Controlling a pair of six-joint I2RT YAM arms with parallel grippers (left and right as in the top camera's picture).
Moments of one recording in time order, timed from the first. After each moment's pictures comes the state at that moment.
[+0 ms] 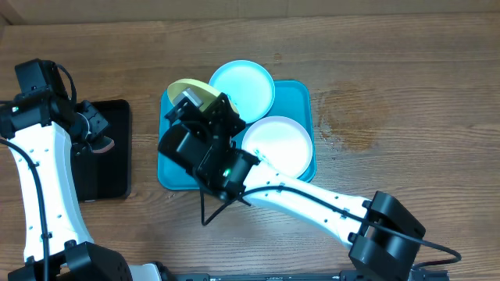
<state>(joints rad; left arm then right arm) 0.37 1.55 1.49 -1.18 -0.03 -0.41 1.07 1.93 1.57 -0.35 1.07 -0.21</state>
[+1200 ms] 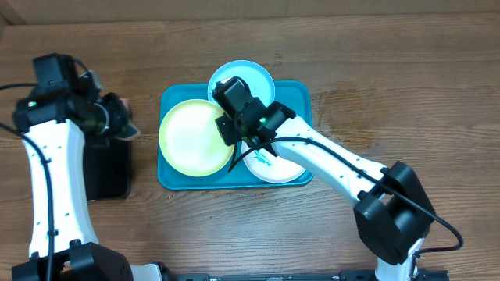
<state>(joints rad) 0.28 1.55 1.47 -1.13 0.19 -0.25 0.78 1.97 1.58 -0.60 0.05 0.29</state>
